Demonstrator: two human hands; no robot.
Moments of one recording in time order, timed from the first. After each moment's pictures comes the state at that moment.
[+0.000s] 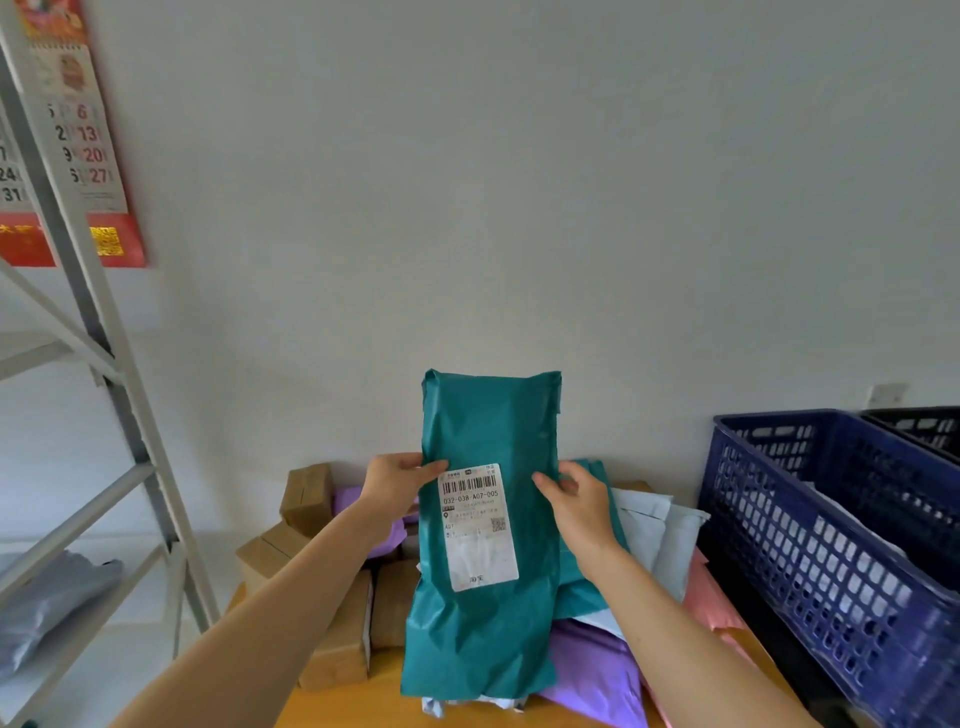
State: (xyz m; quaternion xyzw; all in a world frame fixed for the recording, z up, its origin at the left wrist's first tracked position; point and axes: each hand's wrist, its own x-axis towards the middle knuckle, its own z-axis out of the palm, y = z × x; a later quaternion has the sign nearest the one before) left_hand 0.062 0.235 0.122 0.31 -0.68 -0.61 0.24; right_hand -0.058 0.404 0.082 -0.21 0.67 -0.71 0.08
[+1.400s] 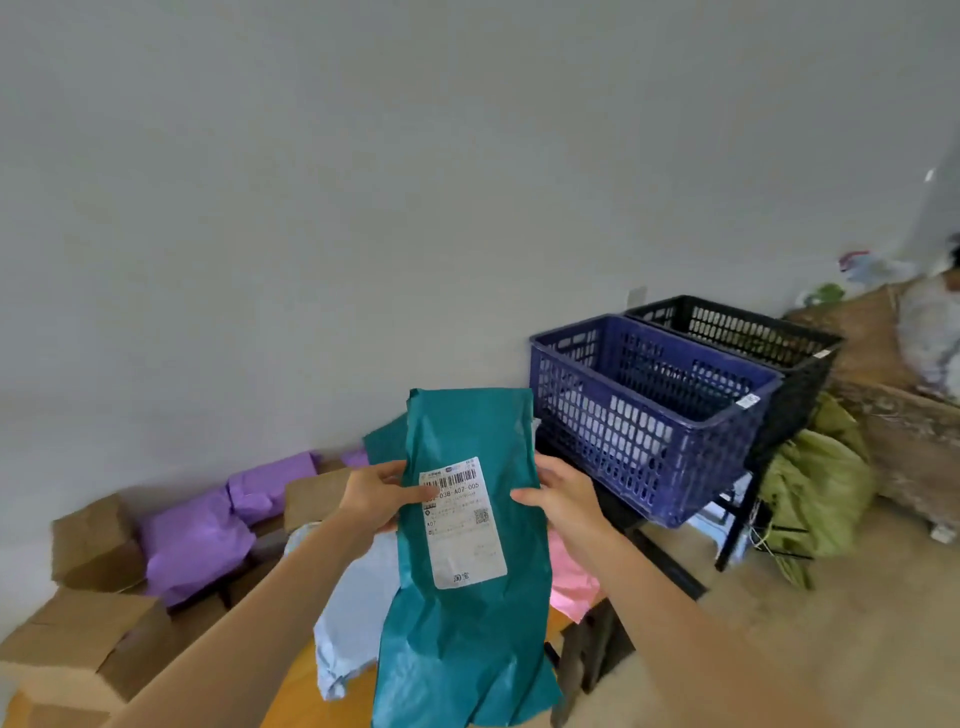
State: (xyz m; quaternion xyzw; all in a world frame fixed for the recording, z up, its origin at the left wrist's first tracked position) left_hand -0.005 0.308 0.056 0.19 -0.71 -0.68 -0.01; right_hand -0.036 0.532 0.040 -0.03 0.69 -0.72 0.09
